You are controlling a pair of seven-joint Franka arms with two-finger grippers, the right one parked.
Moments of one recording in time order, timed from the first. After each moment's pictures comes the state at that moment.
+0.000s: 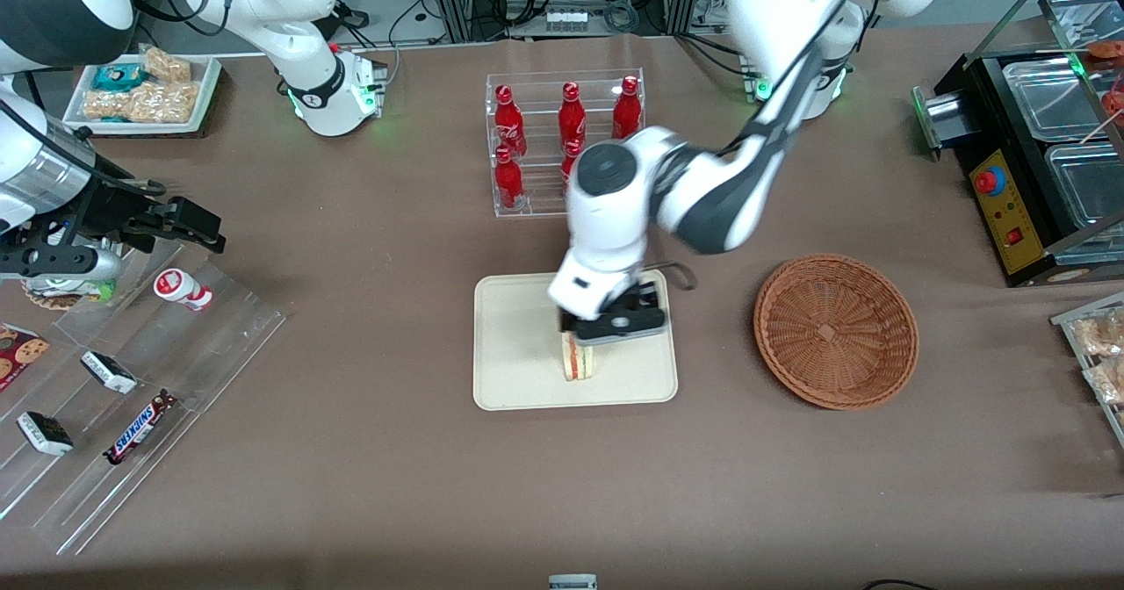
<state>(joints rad) -0.61 0.49 -0.03 -1.42 0.22 2.08 -1.00</state>
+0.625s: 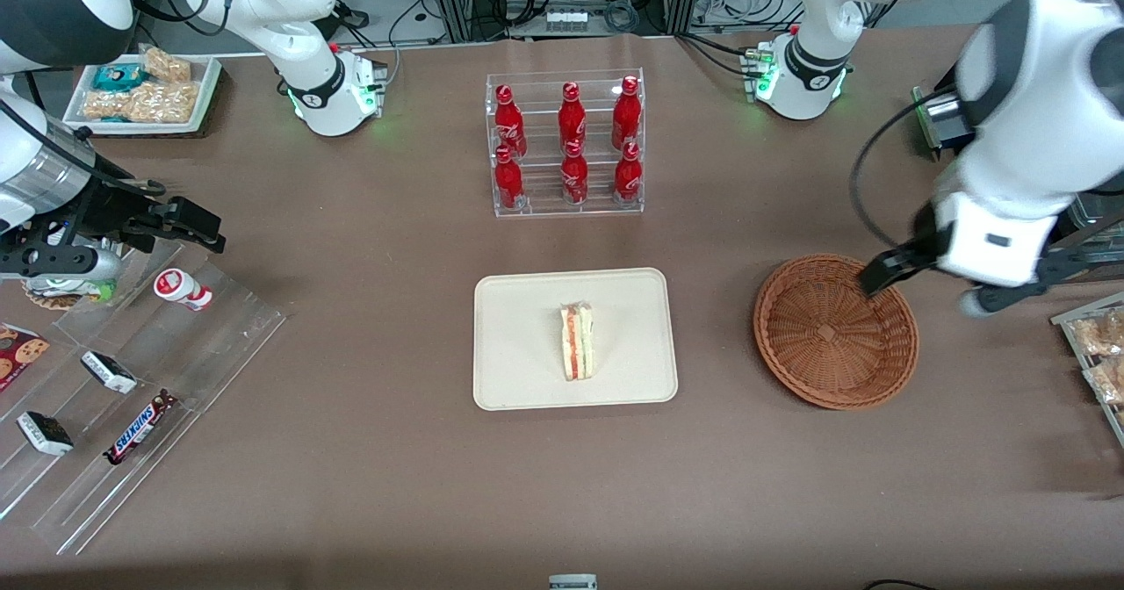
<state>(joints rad) -0.11 0.05 -0.02 -1.69 0.02 1.76 -0.49</state>
